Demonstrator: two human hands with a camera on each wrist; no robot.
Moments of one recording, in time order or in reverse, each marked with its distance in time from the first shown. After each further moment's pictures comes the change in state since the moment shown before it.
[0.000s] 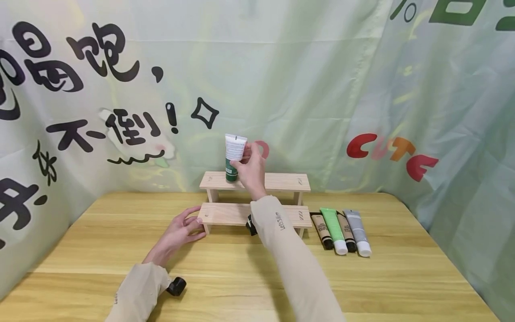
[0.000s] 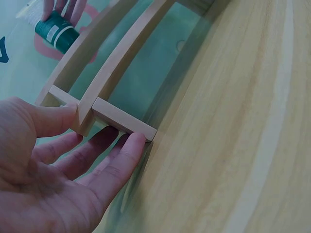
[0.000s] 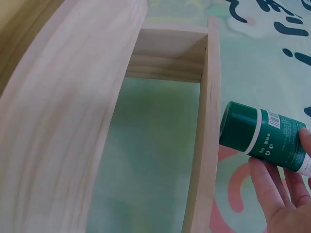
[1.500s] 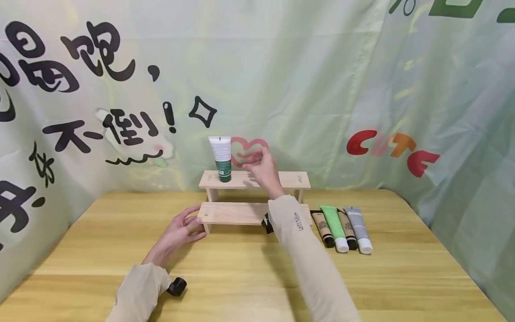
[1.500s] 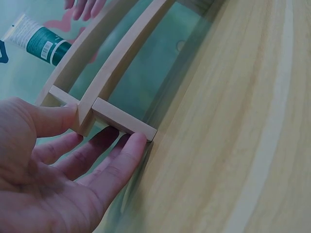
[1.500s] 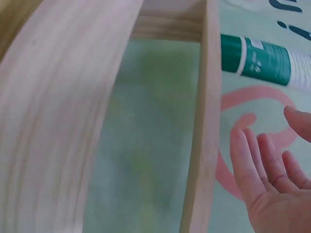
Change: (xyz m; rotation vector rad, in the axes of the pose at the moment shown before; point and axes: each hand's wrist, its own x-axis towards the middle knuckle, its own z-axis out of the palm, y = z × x) left_hand -0.001 0.001 0.001 0.006 0.002 -0.002; right_hand 0.003 0.009 -0.039 0.028 -0.202 0.206
